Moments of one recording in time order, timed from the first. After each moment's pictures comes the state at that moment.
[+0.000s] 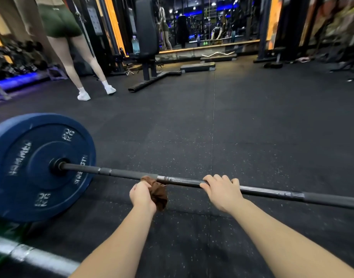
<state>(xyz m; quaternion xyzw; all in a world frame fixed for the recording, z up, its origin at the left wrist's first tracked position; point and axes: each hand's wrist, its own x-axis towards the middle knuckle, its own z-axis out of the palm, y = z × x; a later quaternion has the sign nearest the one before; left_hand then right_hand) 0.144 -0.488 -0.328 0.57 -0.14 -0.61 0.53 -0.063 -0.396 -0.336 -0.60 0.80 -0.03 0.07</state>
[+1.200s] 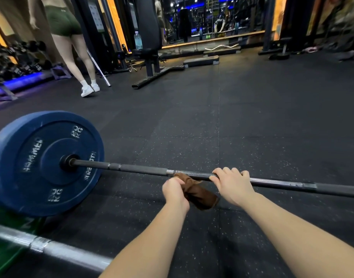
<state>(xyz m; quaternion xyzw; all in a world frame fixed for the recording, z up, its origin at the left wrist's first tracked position) 0.096 -0.457 -0.336 0.55 -0.18 -0.67 0.46 -0.060 -0.393 -0.338 -0.60 0.80 -0.04 0.04</state>
